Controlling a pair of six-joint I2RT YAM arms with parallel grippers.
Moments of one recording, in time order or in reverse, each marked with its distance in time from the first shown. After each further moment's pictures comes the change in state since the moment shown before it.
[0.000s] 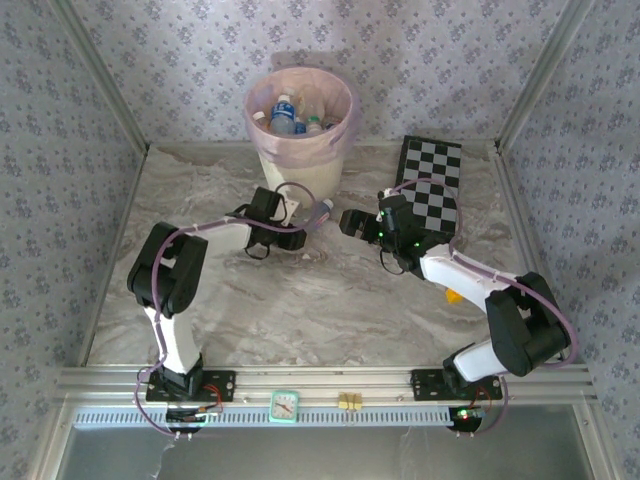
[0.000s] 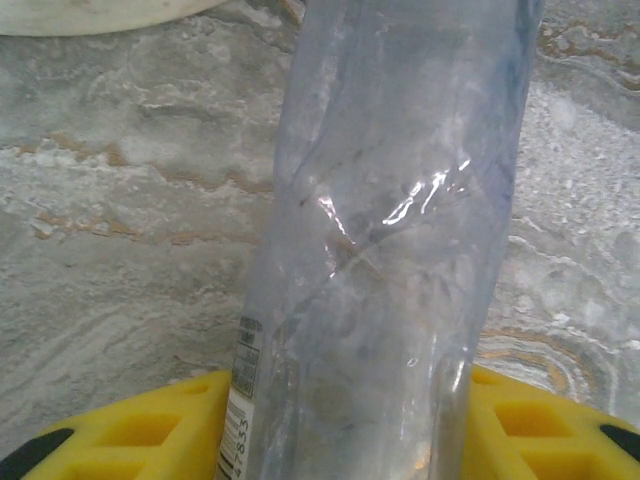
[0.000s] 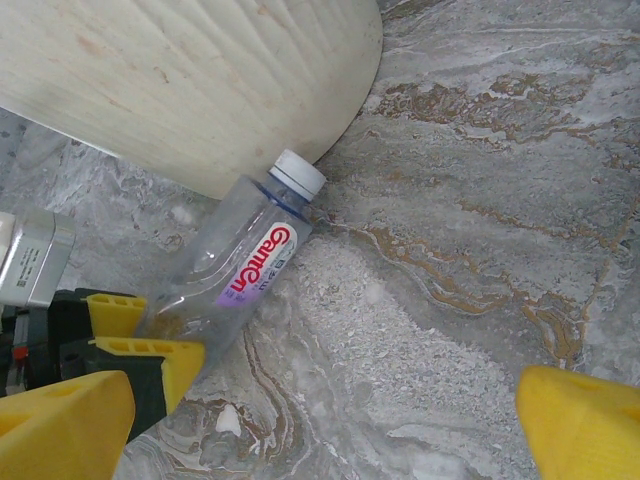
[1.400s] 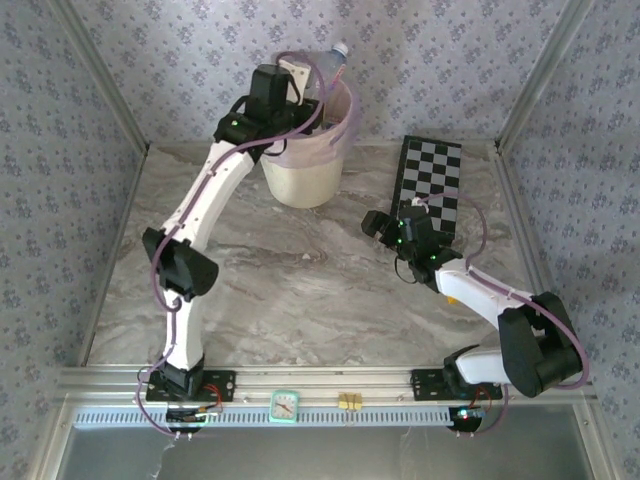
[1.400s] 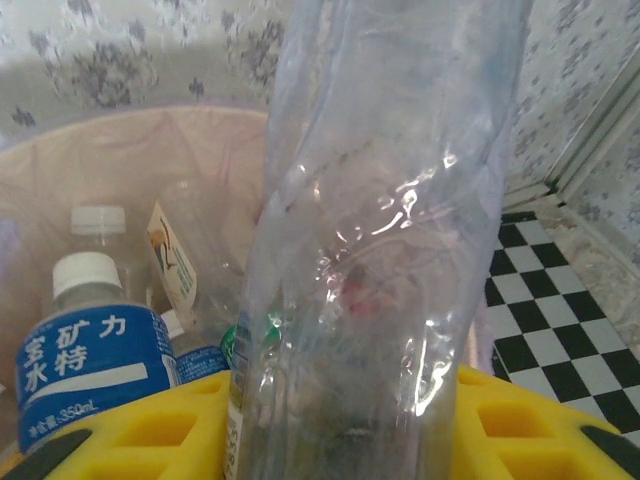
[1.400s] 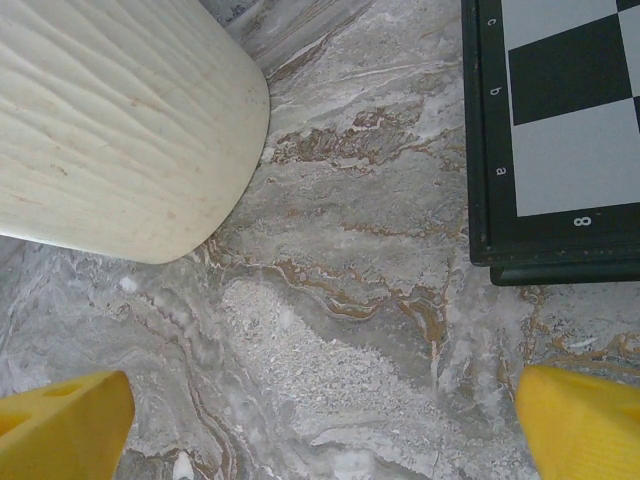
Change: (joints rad) left arm -0.041 0.224 1.304 -0.558 -0.252 -0.017; right arm -0.079 -0.122 -0.149 0.047 0.083 0.126
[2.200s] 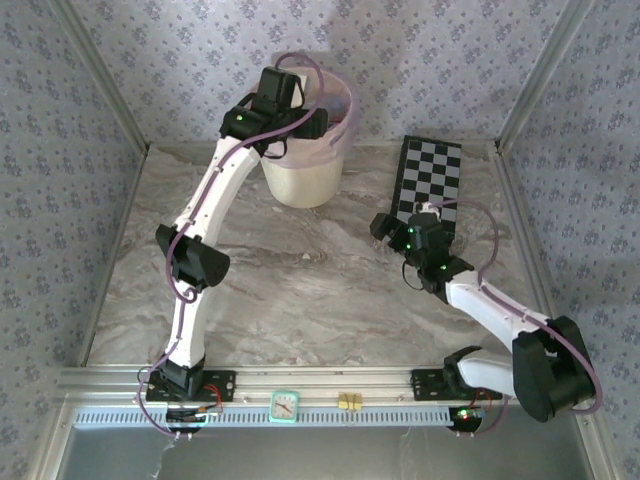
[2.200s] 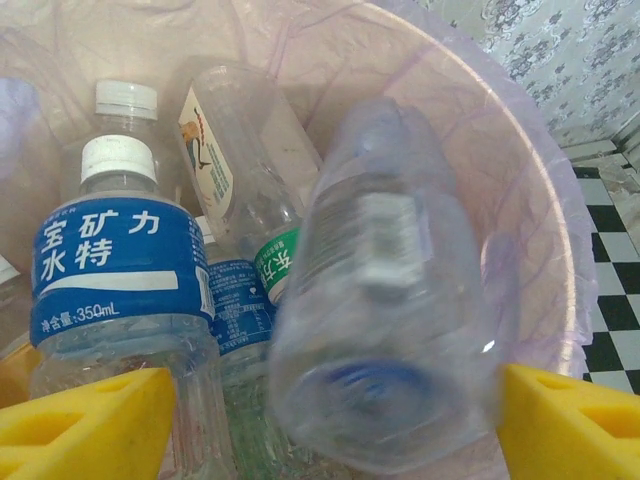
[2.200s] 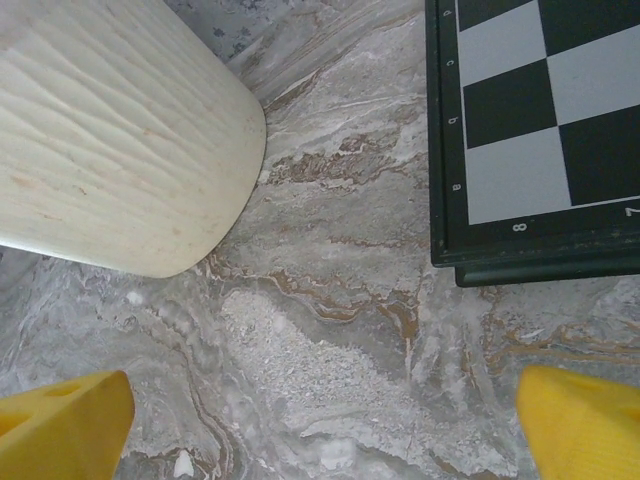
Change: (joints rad) left arm 0.000 0.104 0.183 -0.238 -0.074 -0.102; right arm -0.018 -0.136 -0.068 -0.023 0.029 -0.005
